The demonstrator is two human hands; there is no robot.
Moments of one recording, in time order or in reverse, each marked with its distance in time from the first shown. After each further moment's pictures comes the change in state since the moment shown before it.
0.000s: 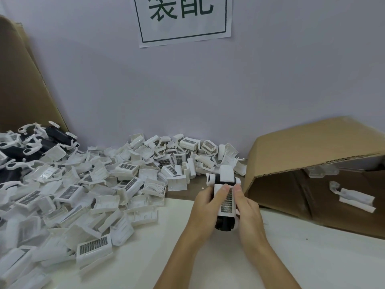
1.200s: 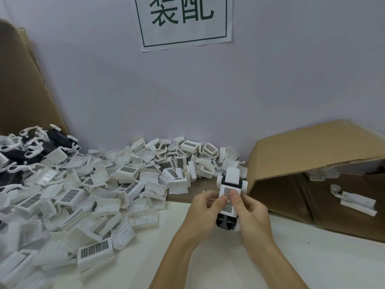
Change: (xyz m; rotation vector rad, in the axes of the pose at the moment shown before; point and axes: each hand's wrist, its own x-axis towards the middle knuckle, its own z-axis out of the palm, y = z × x) left_hand 0.006 -0.007 -0.016 0.203 -0.039 -0.045; right_hand 0.013 0.007 -0.010 0.010 0.011 -0.044
